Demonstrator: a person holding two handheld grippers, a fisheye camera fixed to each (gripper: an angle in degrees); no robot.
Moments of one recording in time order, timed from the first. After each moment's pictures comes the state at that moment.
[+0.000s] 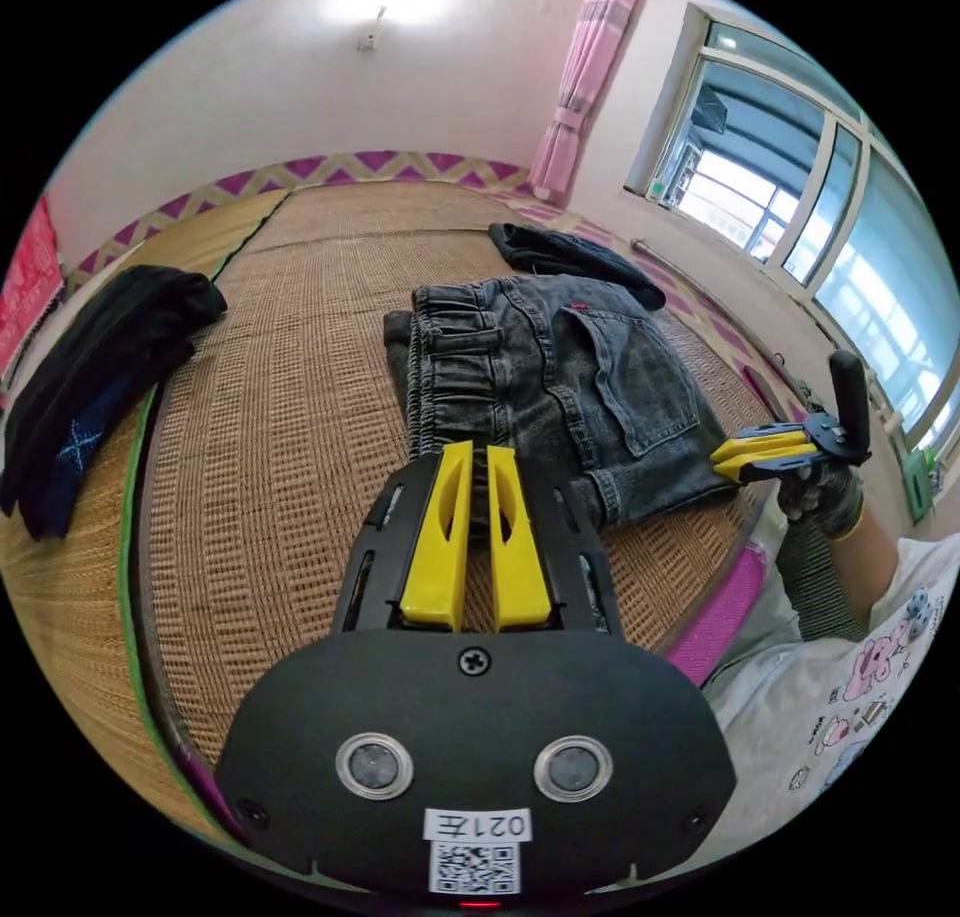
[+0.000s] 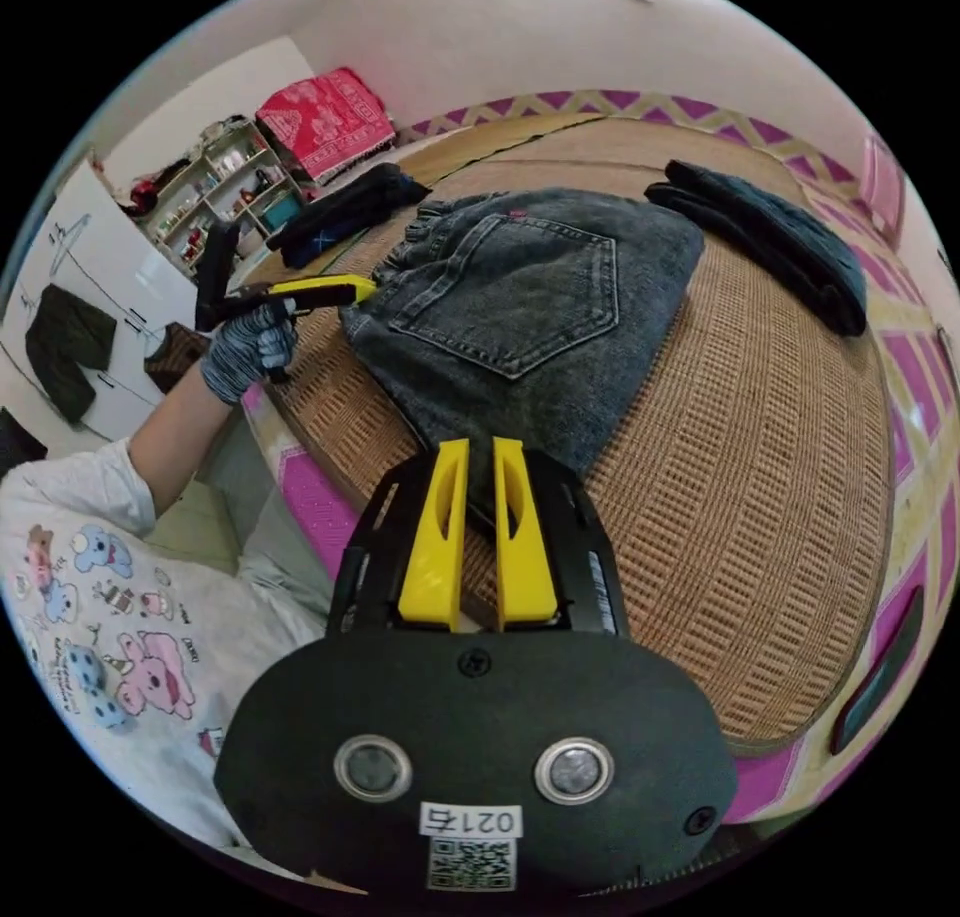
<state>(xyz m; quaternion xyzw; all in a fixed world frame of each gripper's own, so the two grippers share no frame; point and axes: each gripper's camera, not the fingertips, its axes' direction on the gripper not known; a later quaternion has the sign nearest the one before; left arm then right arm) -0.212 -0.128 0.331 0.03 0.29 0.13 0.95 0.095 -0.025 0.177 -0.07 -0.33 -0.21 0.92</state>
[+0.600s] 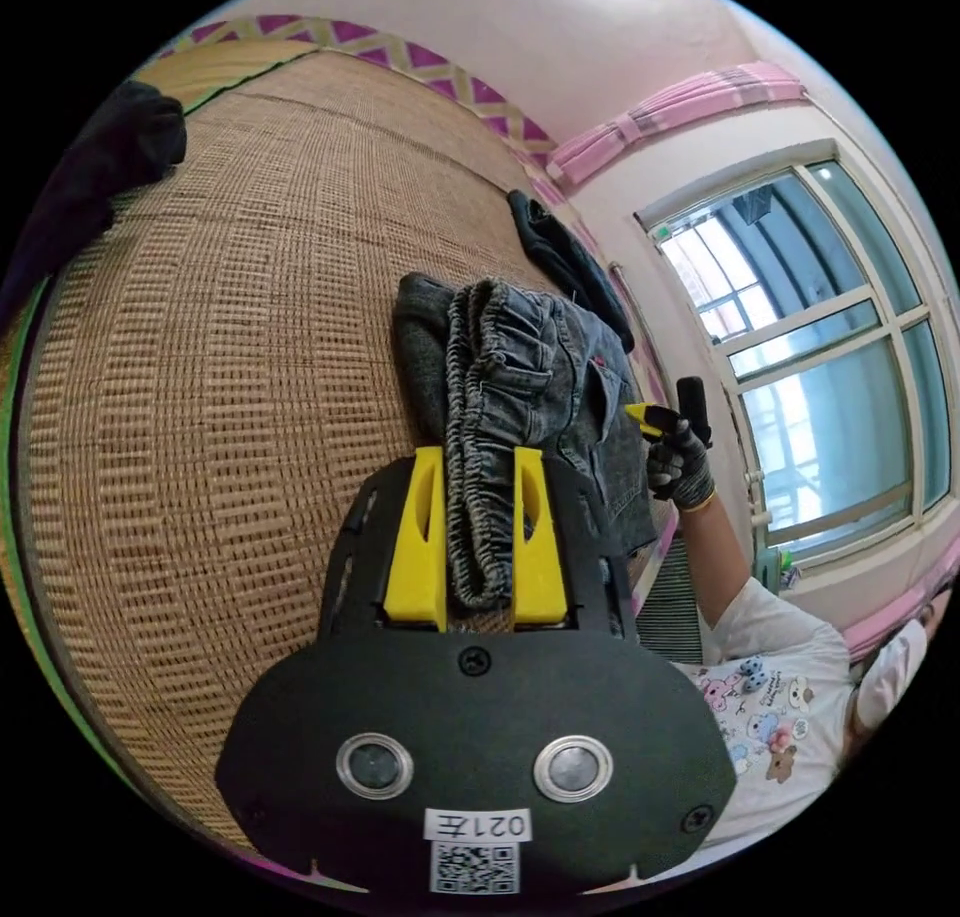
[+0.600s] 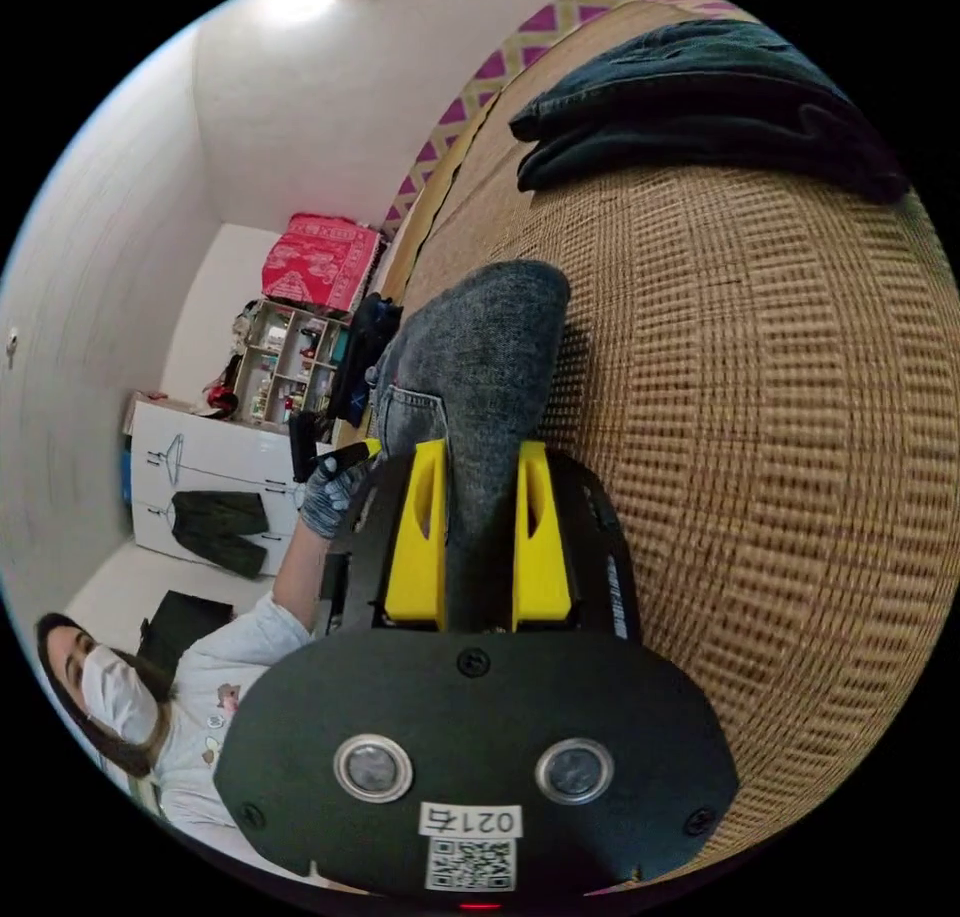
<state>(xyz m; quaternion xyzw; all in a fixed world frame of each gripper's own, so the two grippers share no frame) -0.220 -0.229 0.453 -0.17 0.45 0.04 0.88 0.197 -0.144 0.335 -0.19 -0.50 -0.02 0.84</state>
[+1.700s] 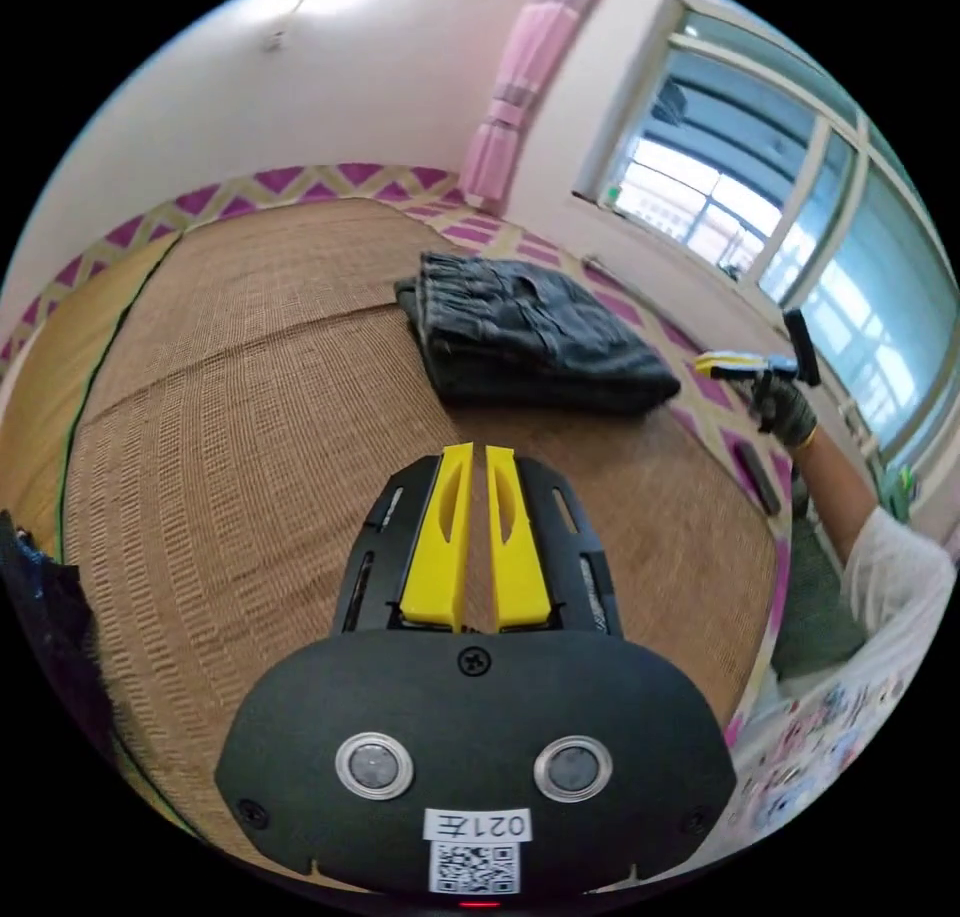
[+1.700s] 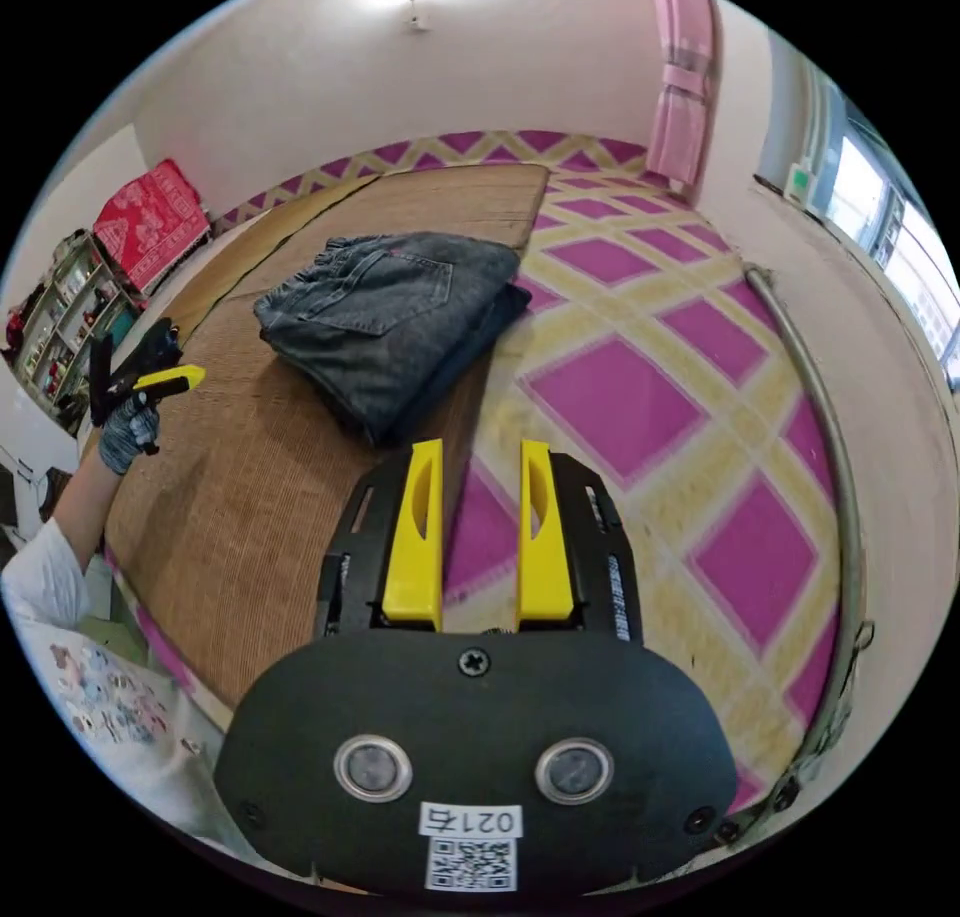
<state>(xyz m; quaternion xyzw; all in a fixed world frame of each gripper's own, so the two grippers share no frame) 0.001 -0.318 0.408 -0.01 0.35 0.27 0.90 0.402 -0.189 0.215 -0.03 -0.13 -0.08 0.99</state>
